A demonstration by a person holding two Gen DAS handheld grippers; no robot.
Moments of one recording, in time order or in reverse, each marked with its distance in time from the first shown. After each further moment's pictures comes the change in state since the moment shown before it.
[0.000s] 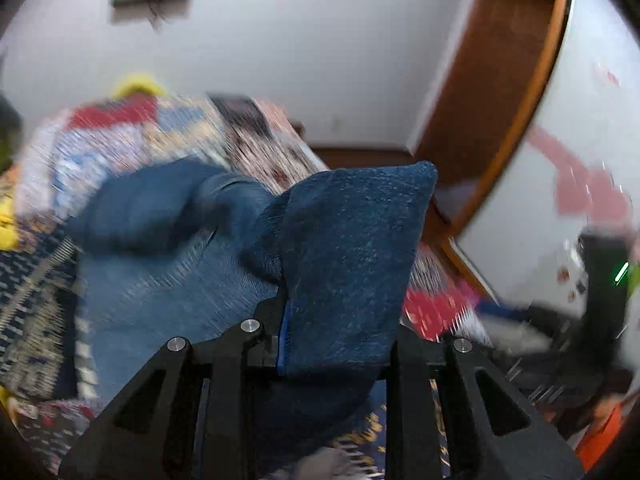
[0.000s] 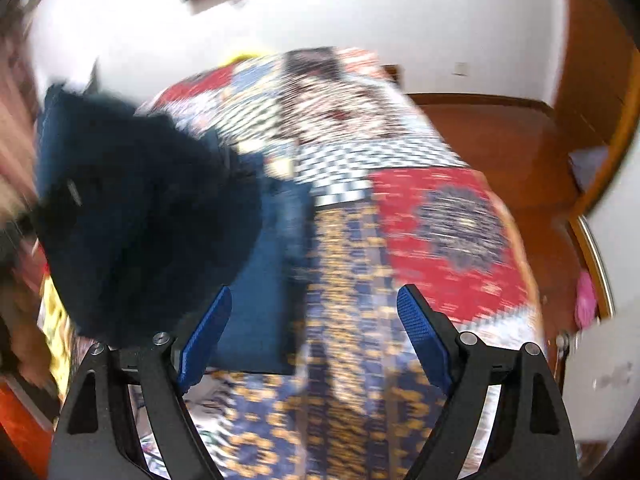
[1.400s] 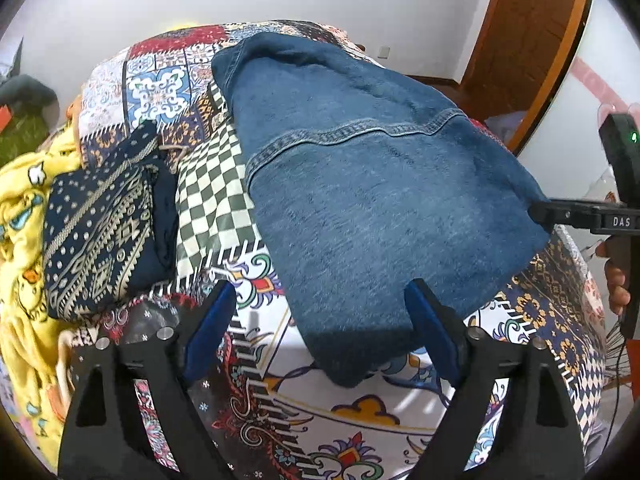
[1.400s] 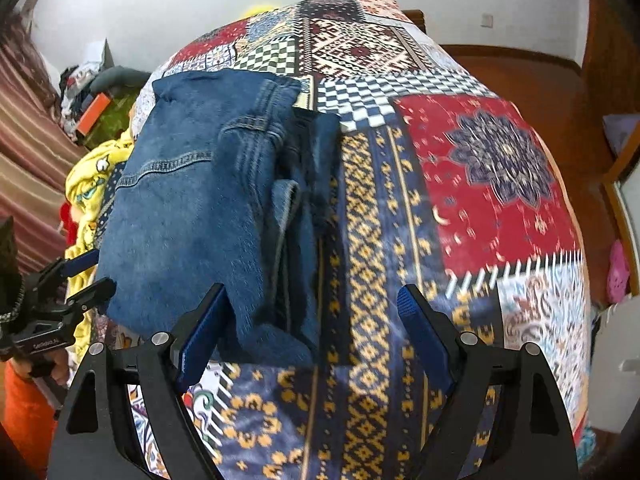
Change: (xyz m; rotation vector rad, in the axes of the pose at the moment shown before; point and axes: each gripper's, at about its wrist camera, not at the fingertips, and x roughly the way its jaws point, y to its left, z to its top) left arm -0.056 0.085 -0.102 0.017 0.186 0.191; right arm 0.037 -0.001 -0.036 0.005 0.180 0.161
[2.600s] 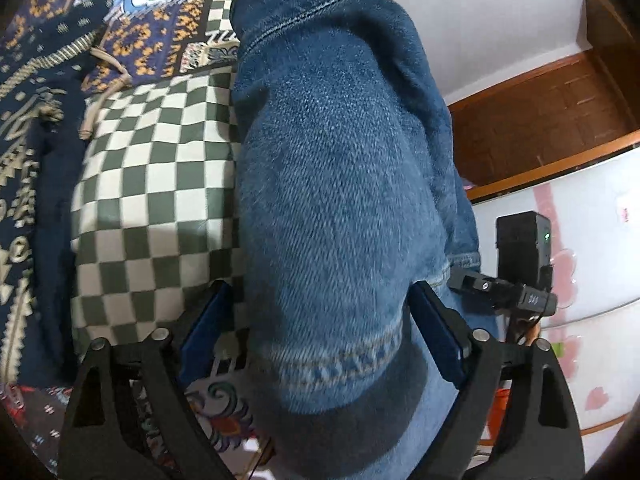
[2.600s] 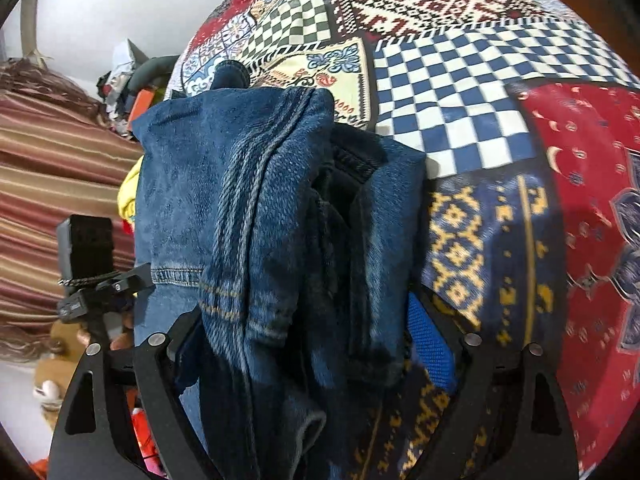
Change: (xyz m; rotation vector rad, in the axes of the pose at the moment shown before) left arm 0.113 0.090 0.085 -0.459 0.176 -0.477; right arm 0.115 -0.013 0.104 0.068 0.242 0.380
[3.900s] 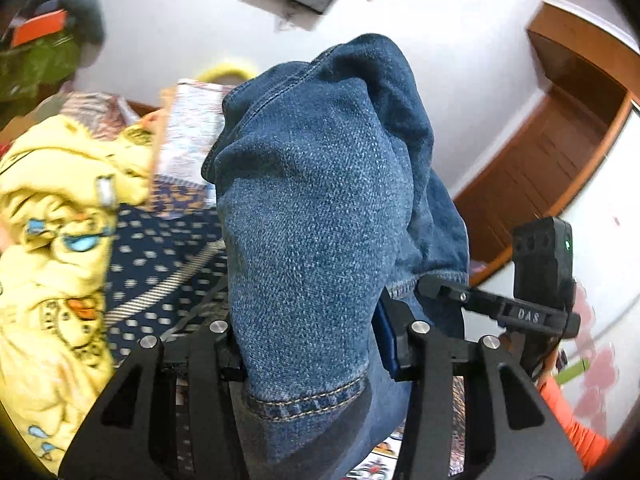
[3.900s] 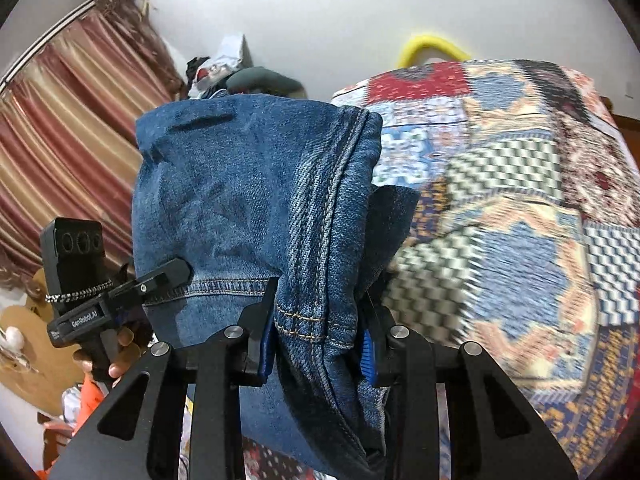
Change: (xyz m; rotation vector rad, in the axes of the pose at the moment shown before) left arm -0.265 0.007 -0.035 0.139 -0.476 0.137; right arm 0.033 0.262 0.007 -0.365 -0.218 0.027
